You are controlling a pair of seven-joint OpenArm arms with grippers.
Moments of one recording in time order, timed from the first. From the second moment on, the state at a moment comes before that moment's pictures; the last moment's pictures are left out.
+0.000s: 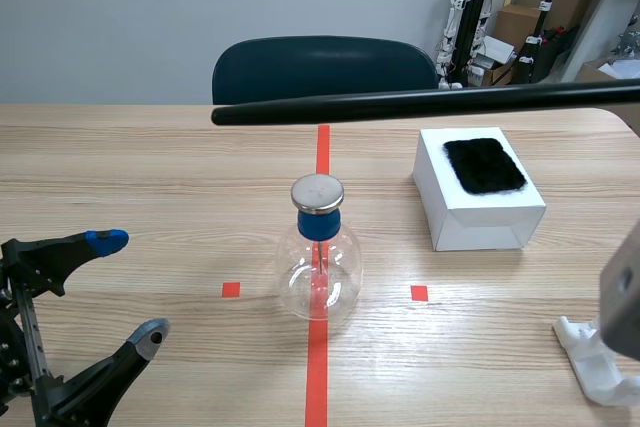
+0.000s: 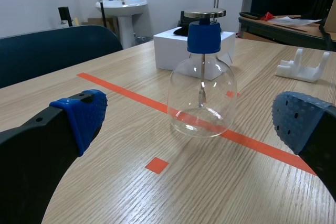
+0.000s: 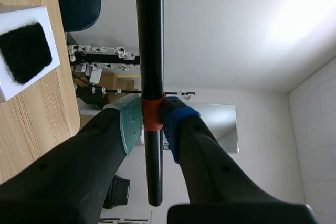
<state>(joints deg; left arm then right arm) 5.1 -27.8 12.2 44.5 25.4 -37.1 -87.3 -68.0 13.7 14.6 140.0 -73.8 -14.6 11.8</state>
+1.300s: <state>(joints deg) 5.1 -27.8 12.2 44.5 25.4 -37.1 -87.3 -68.0 13.7 29.6 139.8 -59.3 -14.6 12.8</state>
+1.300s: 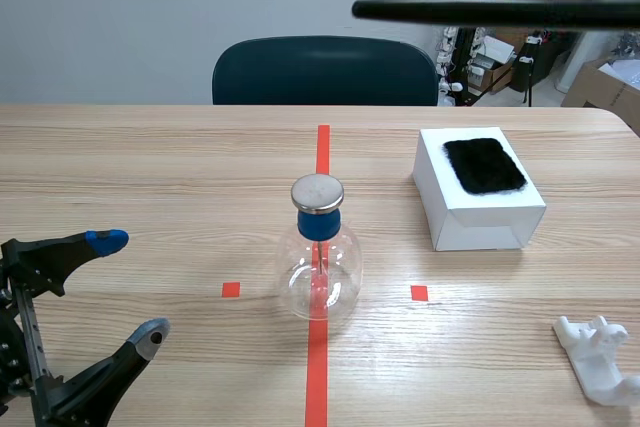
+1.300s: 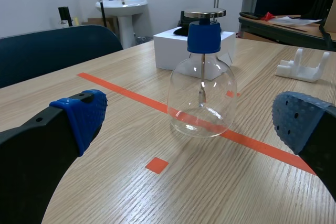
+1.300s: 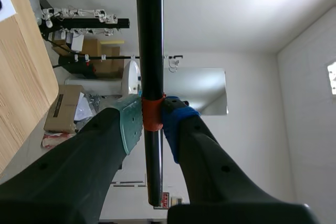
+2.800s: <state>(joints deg) 5.1 -27.8 12.2 44.5 25.4 -37.1 -87.3 -6.0 36.5 10.4 72.9 -61.9 -15.2 11.5</state>
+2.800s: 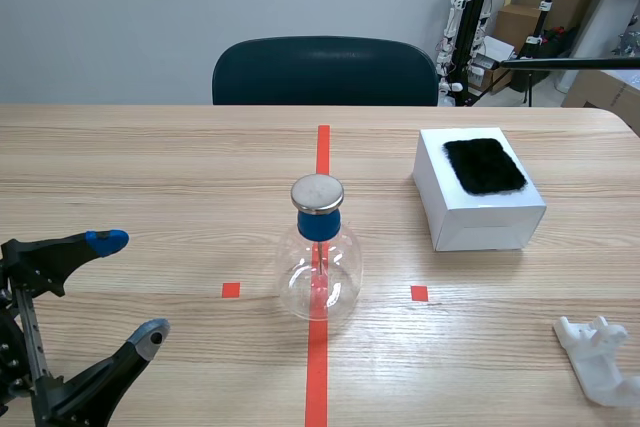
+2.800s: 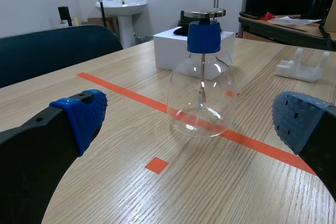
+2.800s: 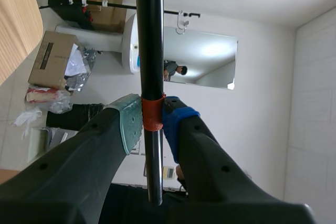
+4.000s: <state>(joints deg) 5.1 -27.8 12.2 44.5 25.4 -37.1 -87.3 1.0 28.6 4.6 53.7 -71.2 -18.0 5.8</state>
